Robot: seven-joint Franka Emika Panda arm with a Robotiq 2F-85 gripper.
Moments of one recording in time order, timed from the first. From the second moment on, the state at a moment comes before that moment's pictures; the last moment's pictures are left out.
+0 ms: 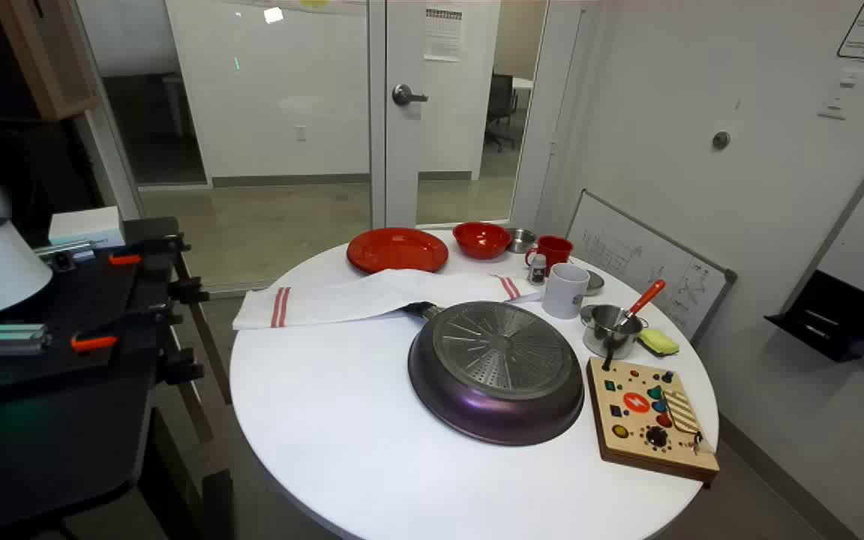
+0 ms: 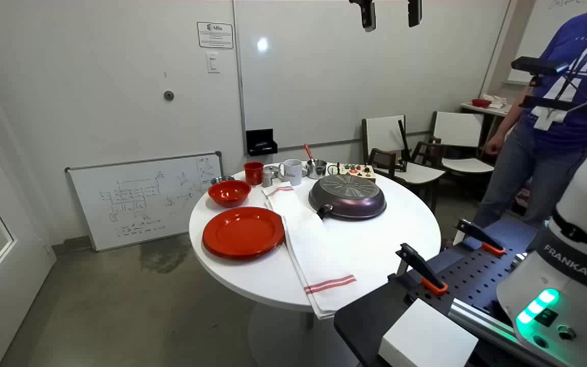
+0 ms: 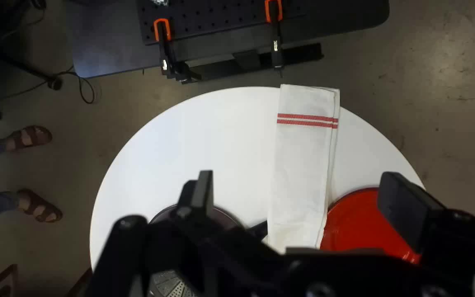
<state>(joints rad) 0.01 -0.47 0.18 -2.22 0.00 1.53 0.34</state>
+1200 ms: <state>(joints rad) 0.02 -0.58 0.09 -2.38 0.02 1.81 0.29</state>
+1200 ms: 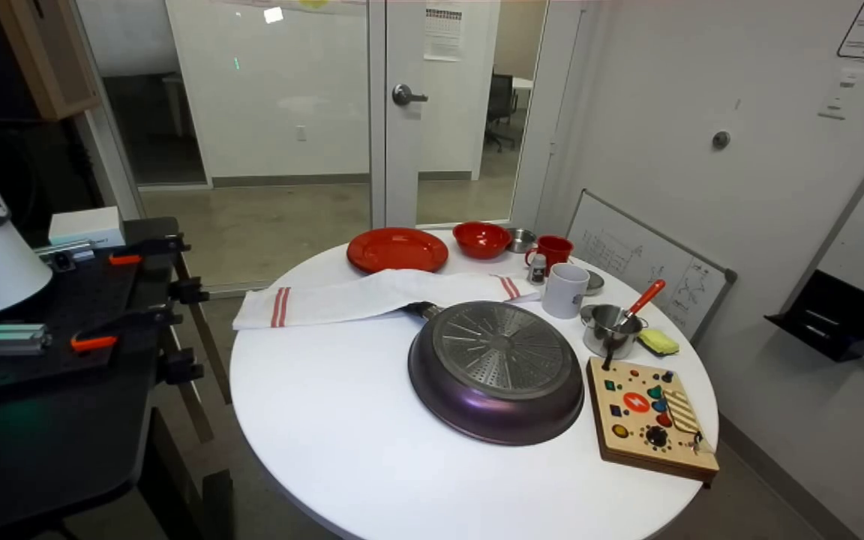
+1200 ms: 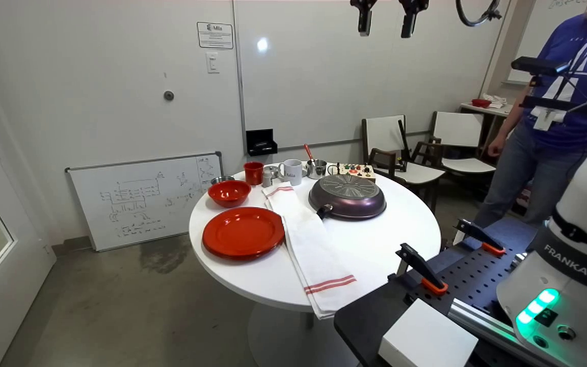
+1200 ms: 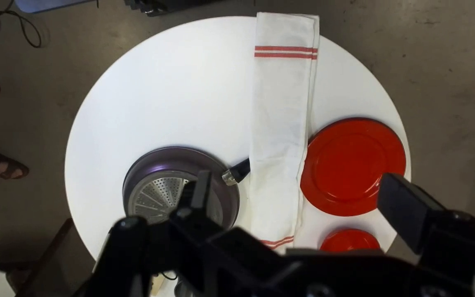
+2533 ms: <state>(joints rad) 0.22 -0.49 0.27 -2.78 0.02 2.23 0.11</state>
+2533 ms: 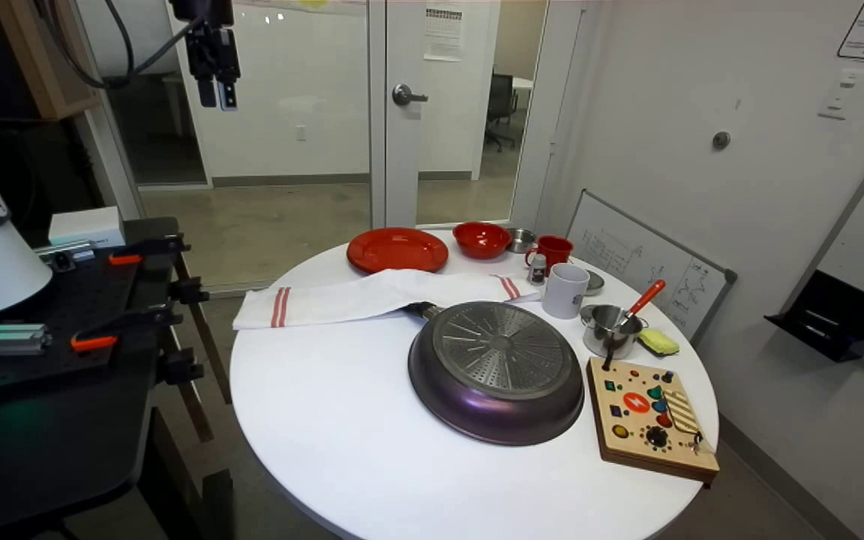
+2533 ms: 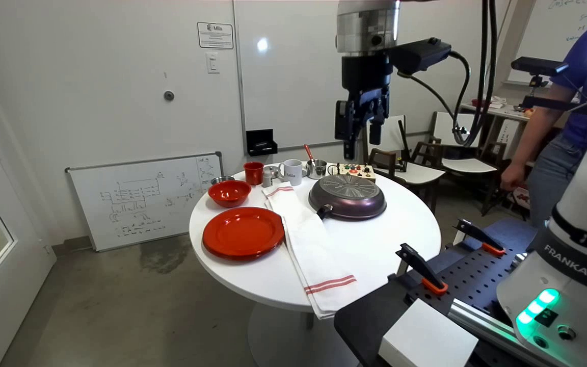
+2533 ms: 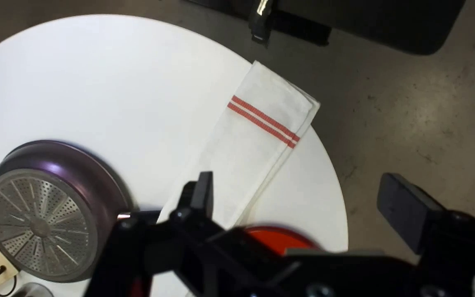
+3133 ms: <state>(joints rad) 0.09 -0.17 0.35 -2.65 -0.28 2.20 0.52</state>
